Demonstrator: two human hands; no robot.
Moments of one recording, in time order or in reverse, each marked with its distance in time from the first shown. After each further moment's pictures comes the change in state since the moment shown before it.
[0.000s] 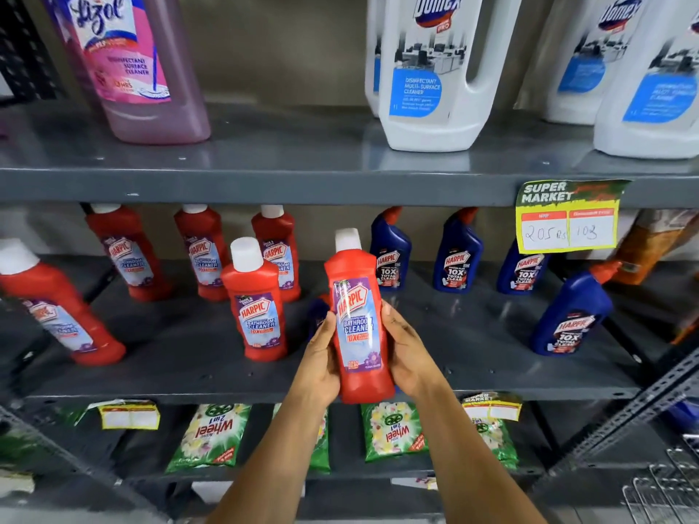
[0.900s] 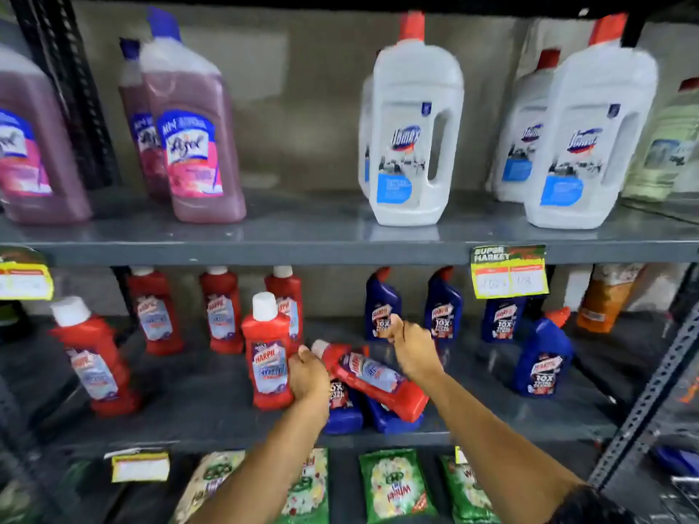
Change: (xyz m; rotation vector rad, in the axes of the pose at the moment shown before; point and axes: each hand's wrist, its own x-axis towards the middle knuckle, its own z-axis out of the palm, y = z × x) left_hand 0.013 0.033 0.007 0.554 0.559 0.336; right_hand -0.019 -0.079 0.032 -1.316 0.411 -0.346
